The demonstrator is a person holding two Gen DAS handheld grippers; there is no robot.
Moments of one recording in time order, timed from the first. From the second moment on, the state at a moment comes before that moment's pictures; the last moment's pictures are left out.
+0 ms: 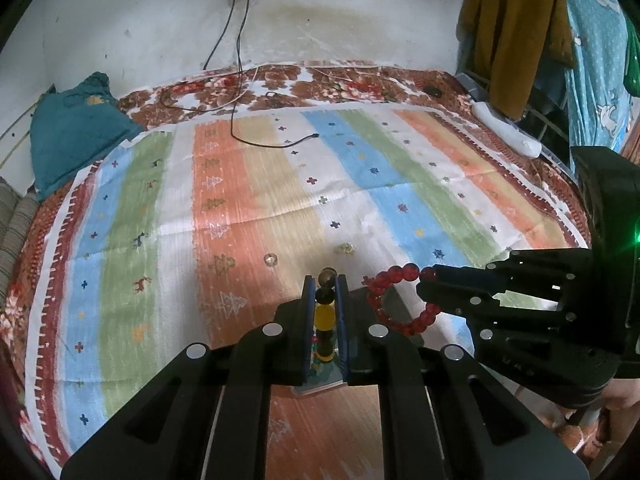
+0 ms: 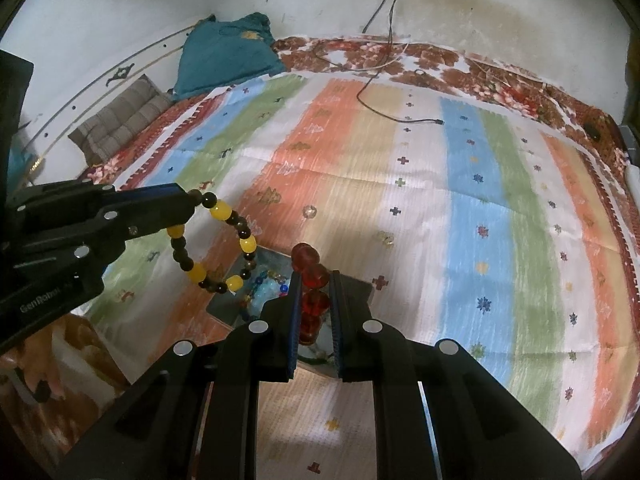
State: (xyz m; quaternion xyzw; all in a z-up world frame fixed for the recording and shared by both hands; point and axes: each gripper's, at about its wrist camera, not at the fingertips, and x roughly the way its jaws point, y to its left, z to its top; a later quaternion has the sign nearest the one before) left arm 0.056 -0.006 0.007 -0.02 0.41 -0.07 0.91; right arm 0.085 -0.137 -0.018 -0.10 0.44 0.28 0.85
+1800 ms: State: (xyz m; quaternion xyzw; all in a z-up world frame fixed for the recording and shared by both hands) left arm 0.167 0.032 -0.052 -0.05 0.51 0.04 0.86; right arm 0.189 -0.138 -0.068 -0.10 0.54 0.19 0.81
